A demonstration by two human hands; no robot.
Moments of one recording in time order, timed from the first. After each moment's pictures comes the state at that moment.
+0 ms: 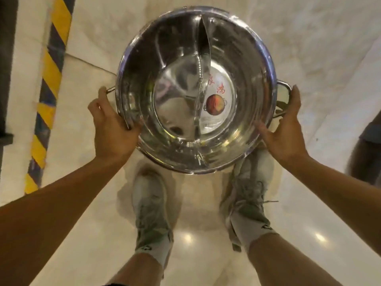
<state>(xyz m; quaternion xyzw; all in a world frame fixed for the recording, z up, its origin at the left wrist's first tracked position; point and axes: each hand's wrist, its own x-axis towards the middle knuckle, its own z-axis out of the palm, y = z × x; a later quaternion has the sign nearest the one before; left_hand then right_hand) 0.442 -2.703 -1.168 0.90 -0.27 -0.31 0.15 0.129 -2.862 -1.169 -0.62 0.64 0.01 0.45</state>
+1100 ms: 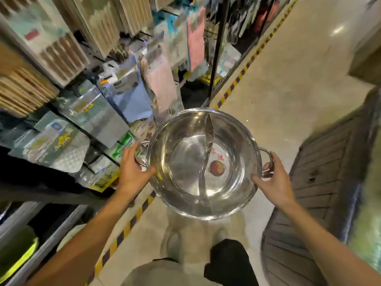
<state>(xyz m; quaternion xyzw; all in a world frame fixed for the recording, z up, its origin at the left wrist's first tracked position) 0.544 -2.716 -0.411 0.85 -0.29 -0.18 0.40 0.191 -2.953 -0.424 -0.74 0.51 -0.18 0.41</state>
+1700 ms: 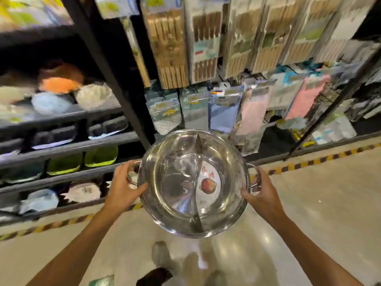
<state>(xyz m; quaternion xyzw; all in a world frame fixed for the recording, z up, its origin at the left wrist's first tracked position) 0.398 -2.523 -0.318 0.93 -0.06 0.04 0.36 0.297 -2.943 -0.356 -0.86 0.16 -0.06 0.47</state>
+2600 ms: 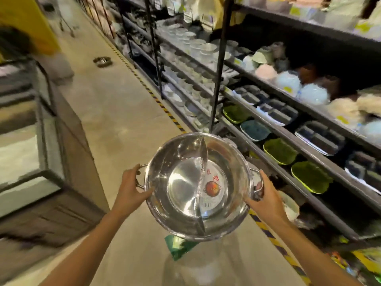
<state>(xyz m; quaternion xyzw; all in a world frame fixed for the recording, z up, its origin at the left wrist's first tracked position) -0.128 -2.002 -0.316 0.79 0.46 0.26 0.29 0.234 -2.242 -0.317 -0.83 -0.38 0.18 0.36</state>
